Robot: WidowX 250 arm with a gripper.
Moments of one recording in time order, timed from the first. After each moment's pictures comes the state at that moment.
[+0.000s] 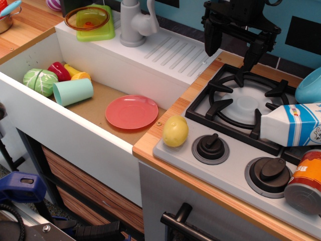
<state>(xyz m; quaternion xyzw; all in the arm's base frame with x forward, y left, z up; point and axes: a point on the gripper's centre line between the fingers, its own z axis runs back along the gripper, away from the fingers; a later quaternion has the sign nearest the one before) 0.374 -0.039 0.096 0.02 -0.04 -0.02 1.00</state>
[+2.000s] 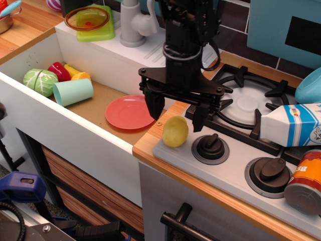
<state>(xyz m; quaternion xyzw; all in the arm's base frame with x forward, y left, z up) 0.274 -0.015 0.049 0.00 -0.06 0.11 0.99</state>
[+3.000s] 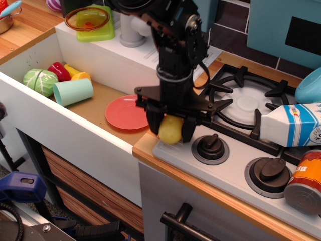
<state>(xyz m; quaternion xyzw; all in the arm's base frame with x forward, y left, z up) 0.290 0.003 0.029 0.03 -0.07 0.10 0.99</state>
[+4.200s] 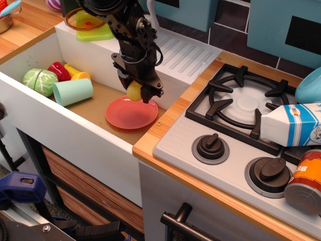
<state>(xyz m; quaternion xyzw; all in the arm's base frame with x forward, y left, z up) 0.355 0.107 -0.017 0.07 -0.17 -0.04 0.98</state>
